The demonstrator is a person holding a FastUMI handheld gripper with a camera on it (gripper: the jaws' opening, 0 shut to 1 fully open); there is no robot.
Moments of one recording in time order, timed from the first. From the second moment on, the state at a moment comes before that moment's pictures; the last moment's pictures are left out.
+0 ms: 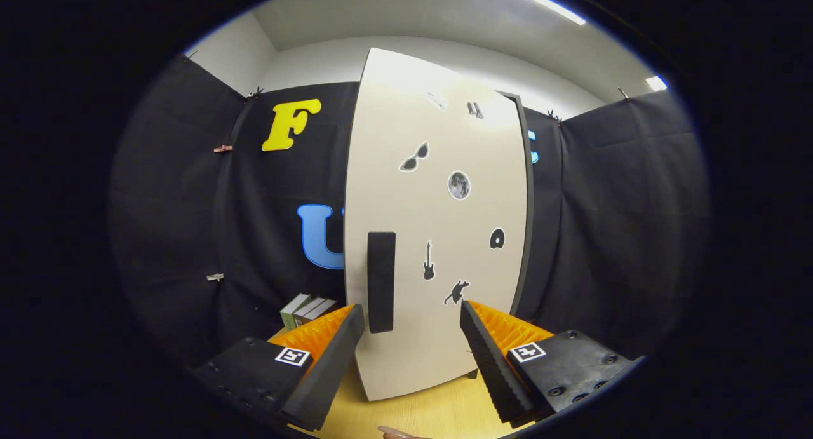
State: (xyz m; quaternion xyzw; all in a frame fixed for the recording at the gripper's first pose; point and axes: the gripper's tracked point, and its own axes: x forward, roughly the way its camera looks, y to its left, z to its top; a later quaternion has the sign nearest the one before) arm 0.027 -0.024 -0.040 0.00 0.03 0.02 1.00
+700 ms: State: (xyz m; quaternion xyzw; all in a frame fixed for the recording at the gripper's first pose) arm 0.046 -0.044 -0.040 0.01 0.02 0.04 1.00
